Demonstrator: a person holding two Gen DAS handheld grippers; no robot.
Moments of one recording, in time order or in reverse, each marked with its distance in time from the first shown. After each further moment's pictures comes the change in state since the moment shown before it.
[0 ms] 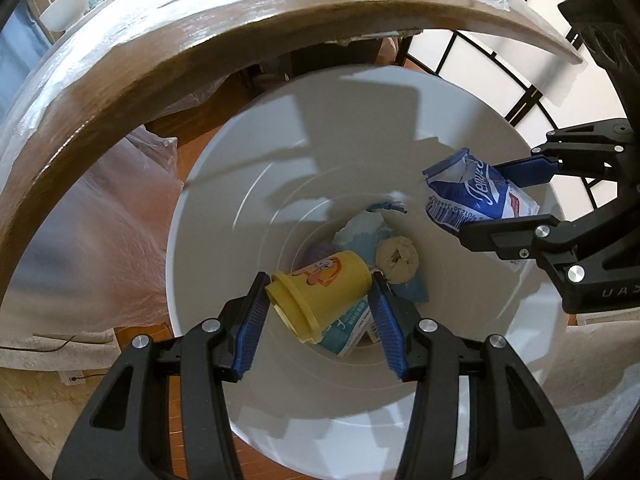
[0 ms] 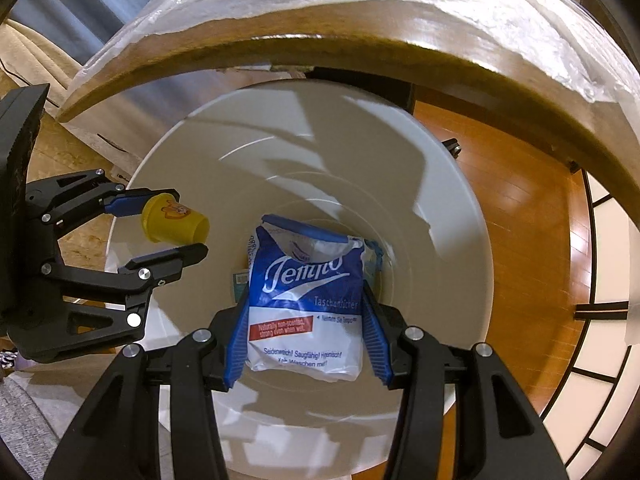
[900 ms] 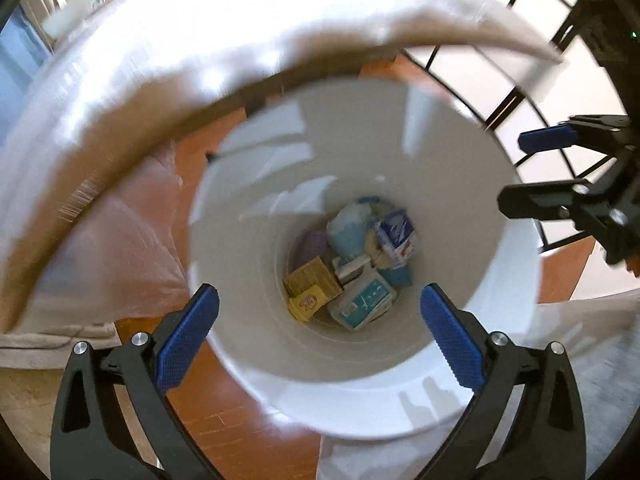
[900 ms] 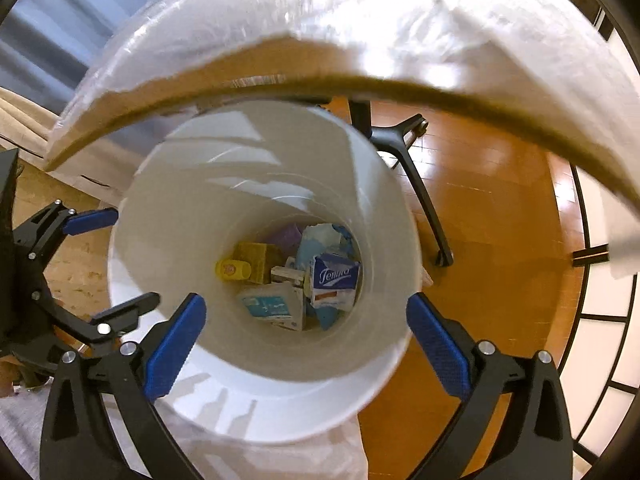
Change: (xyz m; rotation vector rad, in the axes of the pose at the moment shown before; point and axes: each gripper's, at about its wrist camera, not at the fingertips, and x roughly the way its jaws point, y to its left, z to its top) left arm -0.045 0.004 -0.003 0.019 0.003 -0.030; right arm -0.062 -0.030 -0.009 0.194 -0.035 -0.020
